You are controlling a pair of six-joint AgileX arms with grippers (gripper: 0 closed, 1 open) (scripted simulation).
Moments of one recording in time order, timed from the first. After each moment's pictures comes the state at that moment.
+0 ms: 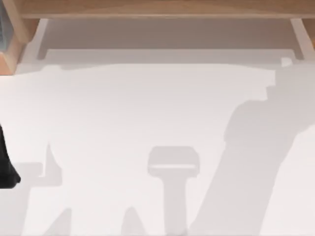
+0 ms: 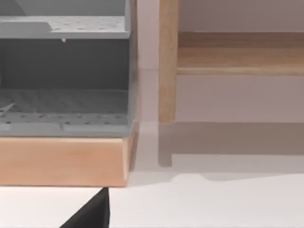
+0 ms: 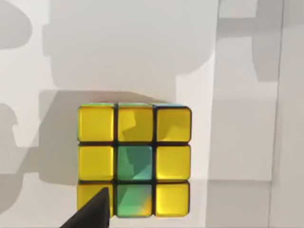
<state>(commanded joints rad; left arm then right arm) 0.00 0.00 0.00 0.00 0.00 0.00 -0.43 2.35 2.32 -1.20 -0.06 -0.46</state>
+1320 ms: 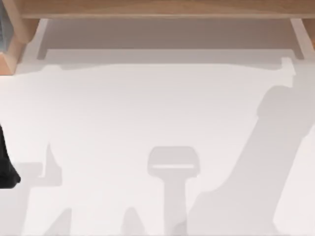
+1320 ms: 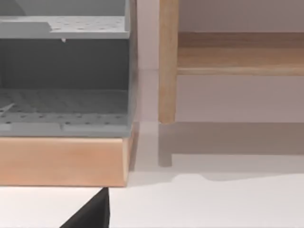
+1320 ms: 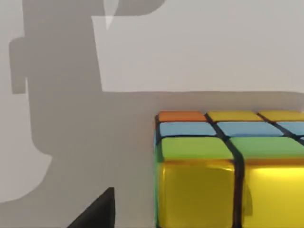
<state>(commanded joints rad) 0.00 0.00 0.00 0.00 0.00 0.00 -0.38 2.49 2.25 -1.14 -0.07 -0.38</state>
